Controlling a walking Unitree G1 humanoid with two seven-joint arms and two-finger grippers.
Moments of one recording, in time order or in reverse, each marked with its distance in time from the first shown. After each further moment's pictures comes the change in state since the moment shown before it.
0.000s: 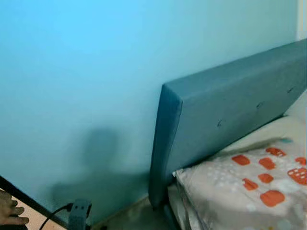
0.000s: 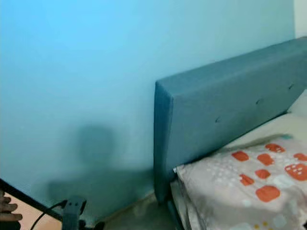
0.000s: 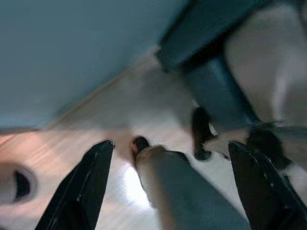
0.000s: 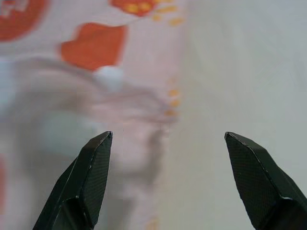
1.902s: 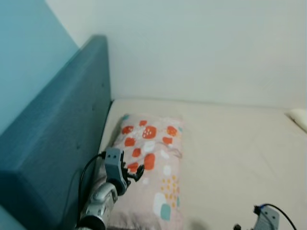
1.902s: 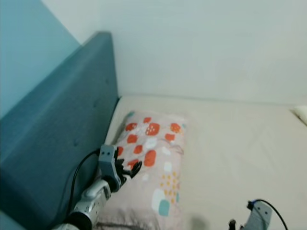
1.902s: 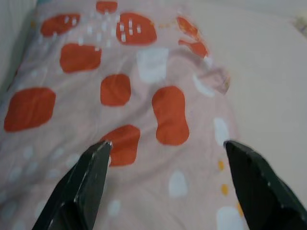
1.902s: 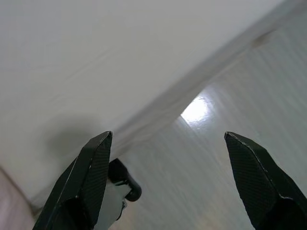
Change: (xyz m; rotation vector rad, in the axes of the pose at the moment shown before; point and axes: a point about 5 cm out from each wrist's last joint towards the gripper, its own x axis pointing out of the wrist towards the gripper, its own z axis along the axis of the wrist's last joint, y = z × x) left arm 0.045 -0.082 0.131 0.057 -0.436 -0.059; right arm -0.037 0.065 -0.128 -0.403 0.316 0.308
